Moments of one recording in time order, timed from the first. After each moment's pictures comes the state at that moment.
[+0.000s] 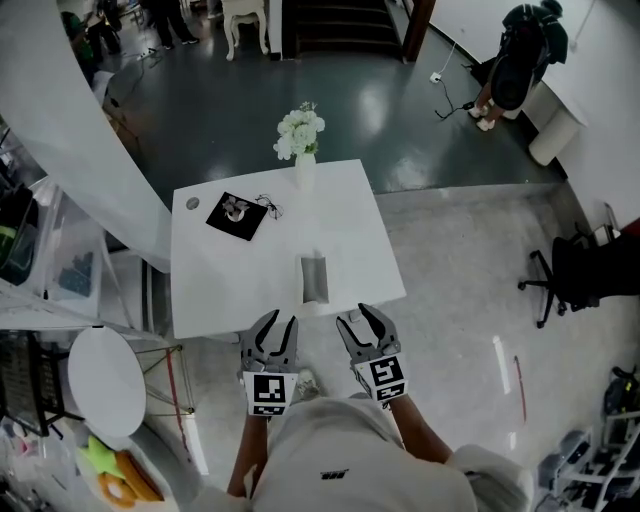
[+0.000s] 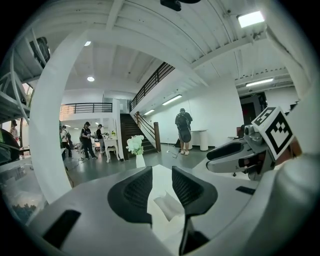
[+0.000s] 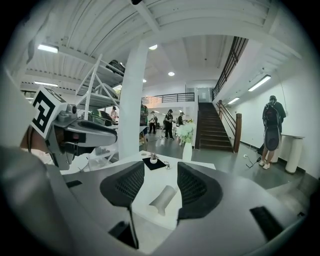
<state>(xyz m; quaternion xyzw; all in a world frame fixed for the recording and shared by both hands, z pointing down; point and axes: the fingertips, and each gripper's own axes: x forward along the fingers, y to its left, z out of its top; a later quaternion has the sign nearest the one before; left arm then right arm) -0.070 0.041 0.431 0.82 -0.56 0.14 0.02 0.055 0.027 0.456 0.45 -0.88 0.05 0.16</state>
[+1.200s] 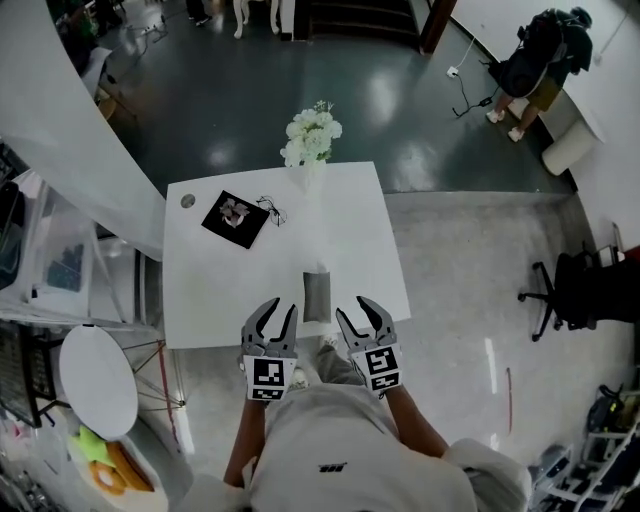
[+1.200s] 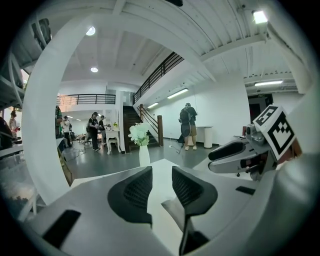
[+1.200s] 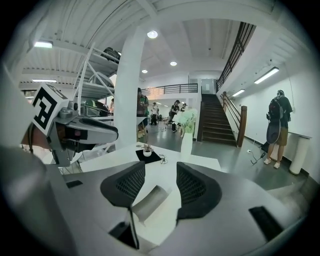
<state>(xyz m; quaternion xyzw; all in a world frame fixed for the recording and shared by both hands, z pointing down) -0.086 -0.076 0.484 0.81 -0.57 0.15 0.06 0.042 -0.089 0.508 0.43 -0.88 0.07 0.21</state>
